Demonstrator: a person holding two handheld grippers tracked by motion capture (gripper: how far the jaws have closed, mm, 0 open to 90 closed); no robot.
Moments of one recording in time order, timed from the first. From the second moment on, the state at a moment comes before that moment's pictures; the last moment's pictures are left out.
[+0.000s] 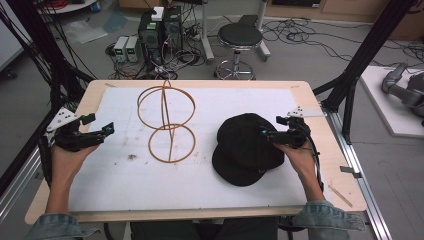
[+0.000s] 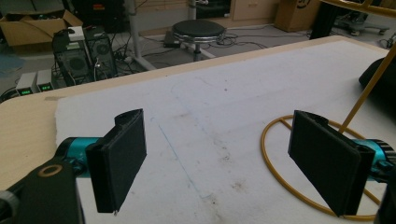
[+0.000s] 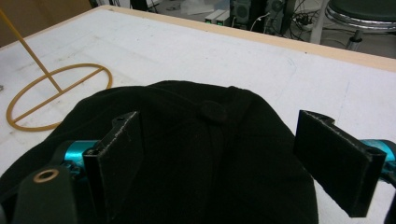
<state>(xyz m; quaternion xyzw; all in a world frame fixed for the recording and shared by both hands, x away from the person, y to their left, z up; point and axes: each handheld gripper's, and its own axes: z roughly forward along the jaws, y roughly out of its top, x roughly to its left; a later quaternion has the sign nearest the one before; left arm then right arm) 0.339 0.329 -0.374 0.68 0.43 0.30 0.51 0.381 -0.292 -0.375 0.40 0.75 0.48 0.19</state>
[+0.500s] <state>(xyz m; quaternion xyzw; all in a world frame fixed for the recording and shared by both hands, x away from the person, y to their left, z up) 0.338 0.329 -0.375 0.68 0.43 0.30 0.51 0.386 -0.279 -0.387 0.41 0.77 0.46 0.18</state>
